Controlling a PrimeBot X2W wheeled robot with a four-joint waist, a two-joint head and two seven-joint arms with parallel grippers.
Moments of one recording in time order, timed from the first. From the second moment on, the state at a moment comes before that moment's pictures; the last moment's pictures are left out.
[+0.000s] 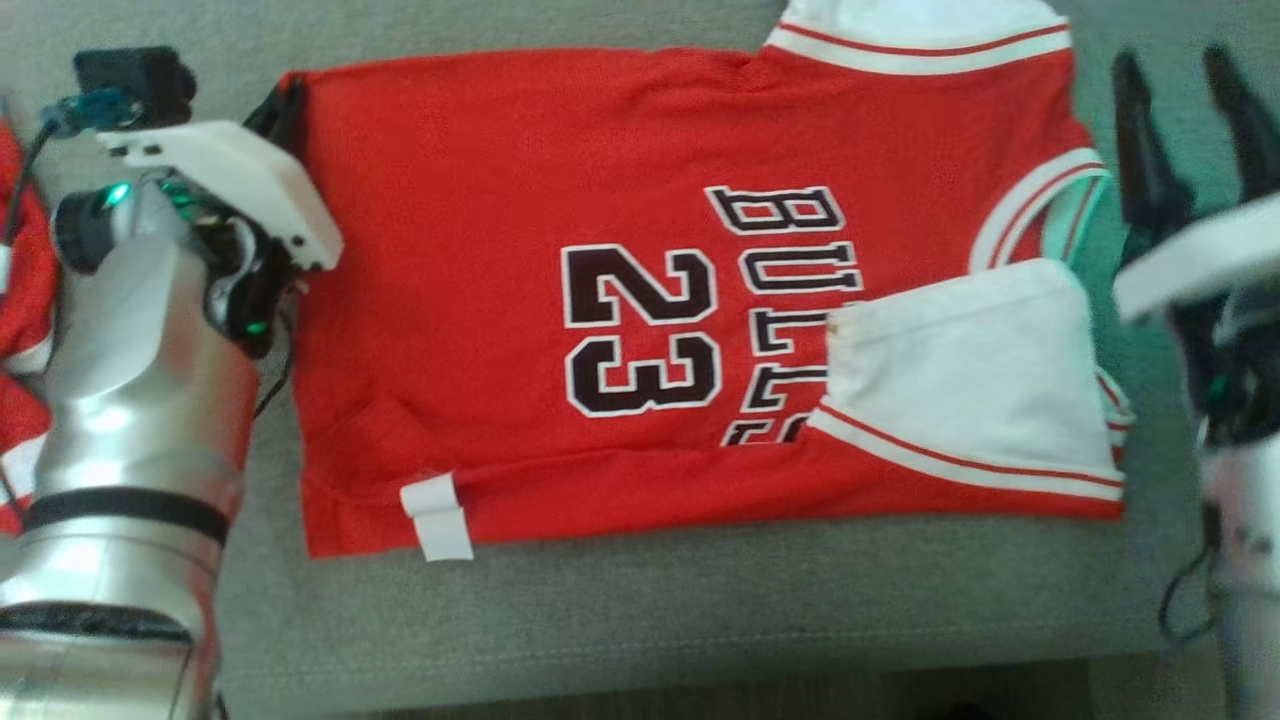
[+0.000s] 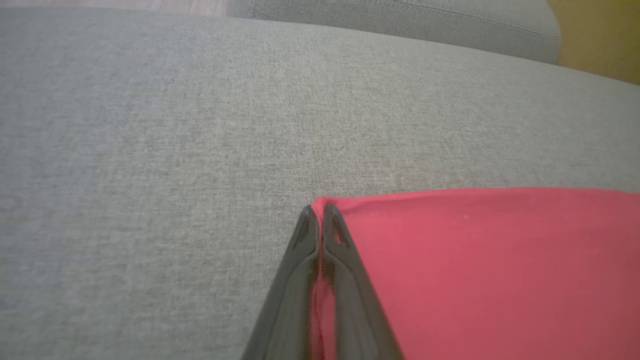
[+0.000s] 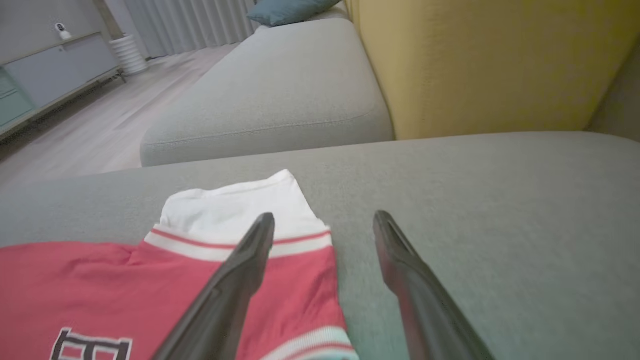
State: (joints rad) left arm -0.92 0.18 -0.27 0.98 -0.43 -0.12 0.00; right arm -0.46 -0.21 -0.03 0.12 0.34 0.13 0.19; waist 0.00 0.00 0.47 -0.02
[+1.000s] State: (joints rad) left arm -1.06 0.05 -0.38 1.06 -0.54 -0.14 -0.19; right arm -1.08 -0.40 0.29 0.79 0.47 0.13 0.24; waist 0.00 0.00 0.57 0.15
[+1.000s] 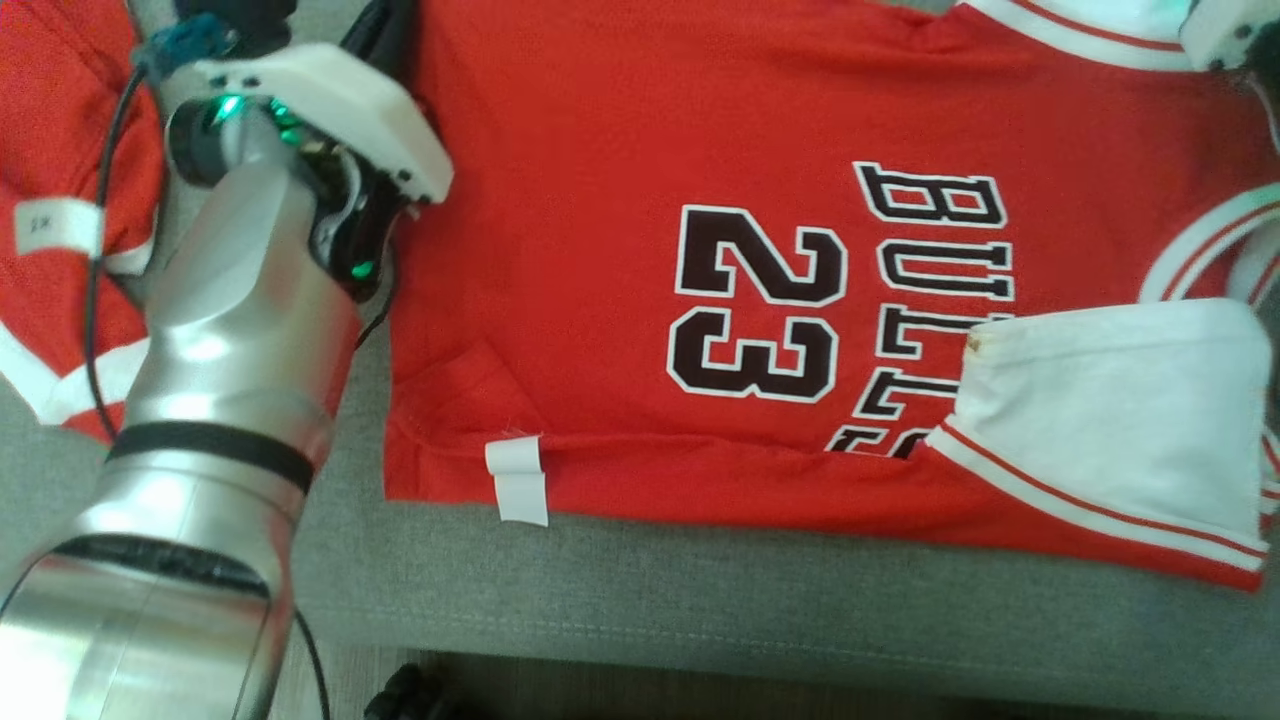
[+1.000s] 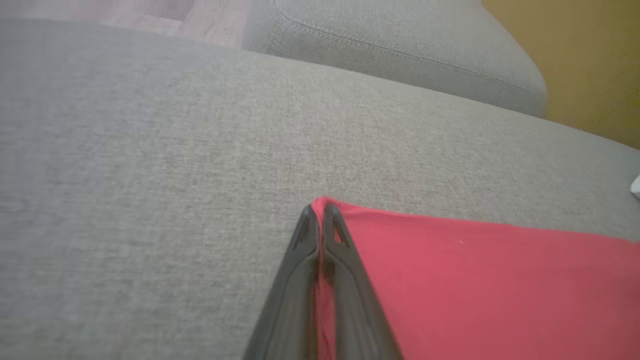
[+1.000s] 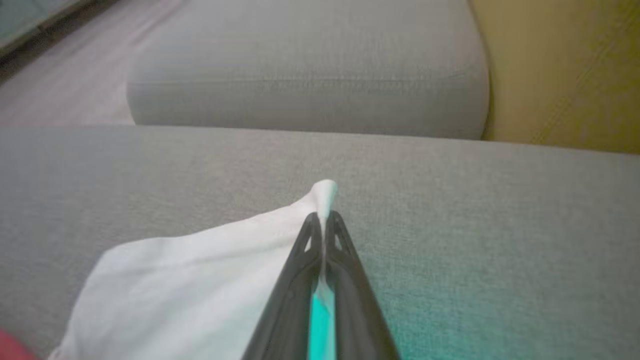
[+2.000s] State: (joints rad) left arm -0.31 0.25 -0.28 0.29 -0.60 0.04 -0.19; right arm -0.08 -0.33 0.11 -0.01 0.62 0.13 0.11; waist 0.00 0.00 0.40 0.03
